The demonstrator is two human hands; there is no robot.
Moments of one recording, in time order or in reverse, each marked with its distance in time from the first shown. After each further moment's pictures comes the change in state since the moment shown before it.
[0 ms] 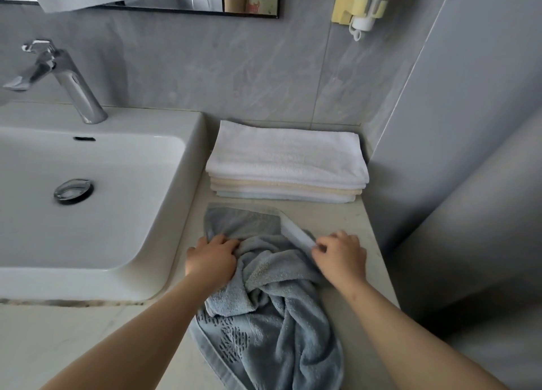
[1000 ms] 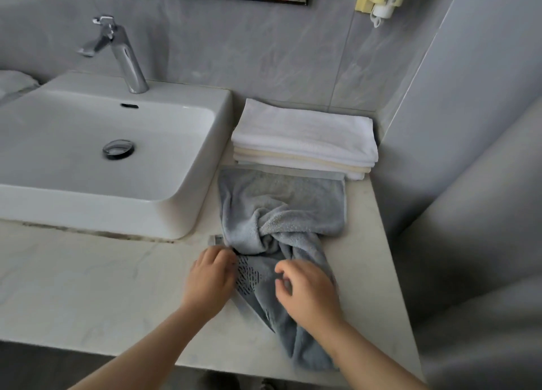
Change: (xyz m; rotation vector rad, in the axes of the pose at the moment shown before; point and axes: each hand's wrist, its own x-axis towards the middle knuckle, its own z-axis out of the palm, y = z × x) left_hand -0.124 -0.023 0.076 -0.392 0.426 0.064; right_hand -0.131 -0.022 0.053 0.268 0.353 -0.625
